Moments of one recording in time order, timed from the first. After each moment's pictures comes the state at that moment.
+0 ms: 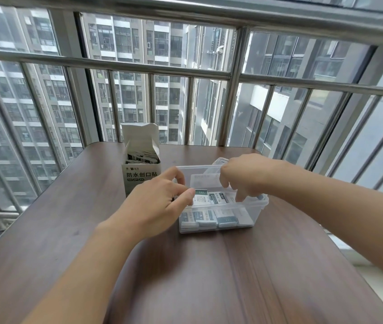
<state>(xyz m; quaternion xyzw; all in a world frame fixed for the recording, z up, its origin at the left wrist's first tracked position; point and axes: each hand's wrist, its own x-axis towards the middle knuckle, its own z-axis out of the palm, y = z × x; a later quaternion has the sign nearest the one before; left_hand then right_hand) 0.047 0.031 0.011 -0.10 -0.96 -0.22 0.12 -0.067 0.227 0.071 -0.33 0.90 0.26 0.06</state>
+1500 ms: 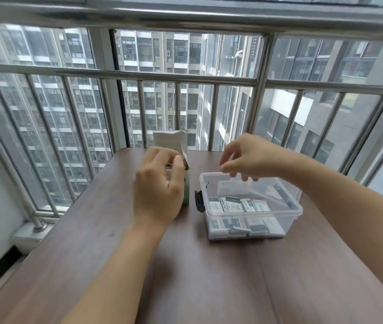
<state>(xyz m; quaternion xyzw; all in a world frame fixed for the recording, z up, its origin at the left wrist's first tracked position) 0.042 0.010 0.014 0.04 -0.80 -0.36 0.48 -0.059 0.190 0.099 -0.29 0.93 -0.23 0.07</state>
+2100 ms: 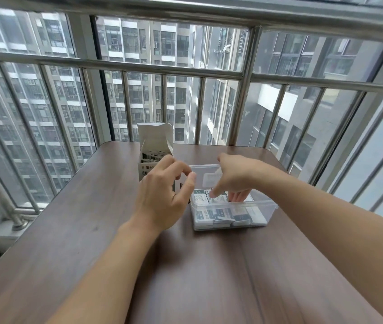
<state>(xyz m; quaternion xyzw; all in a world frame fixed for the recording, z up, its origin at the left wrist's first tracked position) 0.038 0.027 -0.007 -0.10 -0.83 -0.34 0.42 -0.041 0.185 0.070 -0.17 0.97 -0.12 0.16</state>
